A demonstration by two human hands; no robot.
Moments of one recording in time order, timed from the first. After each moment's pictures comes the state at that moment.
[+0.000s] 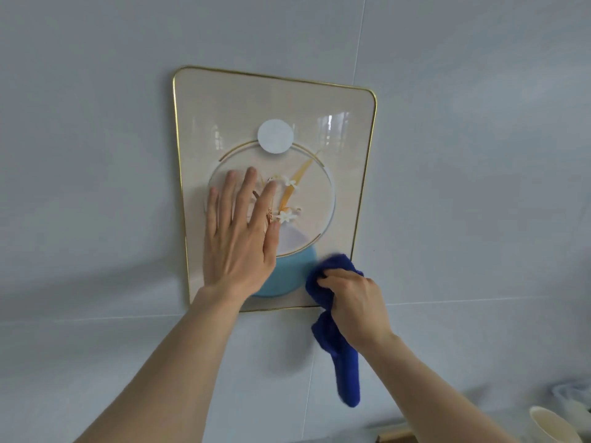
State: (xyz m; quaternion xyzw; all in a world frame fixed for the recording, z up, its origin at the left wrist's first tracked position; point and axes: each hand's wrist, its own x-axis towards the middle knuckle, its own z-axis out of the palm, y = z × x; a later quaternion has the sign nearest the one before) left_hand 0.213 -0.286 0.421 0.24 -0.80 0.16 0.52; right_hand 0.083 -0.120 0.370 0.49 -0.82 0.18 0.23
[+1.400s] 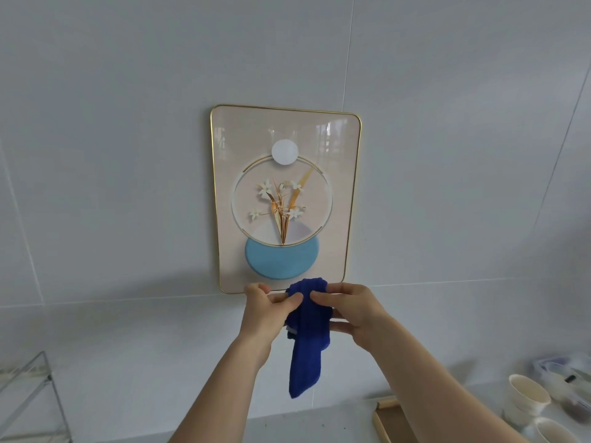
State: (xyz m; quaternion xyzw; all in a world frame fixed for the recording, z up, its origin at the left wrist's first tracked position) left_hand 0.284 -0.188 0.358 0.29 -0.62 -0.65 0.33; right_hand 0.167 -0.070 0.383 0.21 -0.69 0.63 -0.30
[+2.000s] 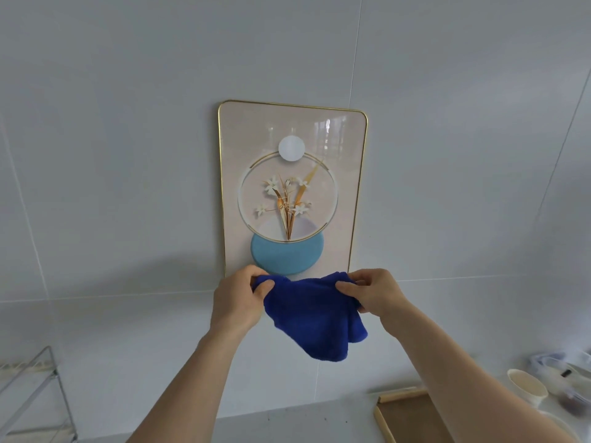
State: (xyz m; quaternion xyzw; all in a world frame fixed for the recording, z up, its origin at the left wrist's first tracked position) left_hand 0.317 -0.235 0.368 0.33 -0.83 -0.27 0.35; right_hand 0.136 -0.061 0.386 0.27 -0.78 0.55 -0.14
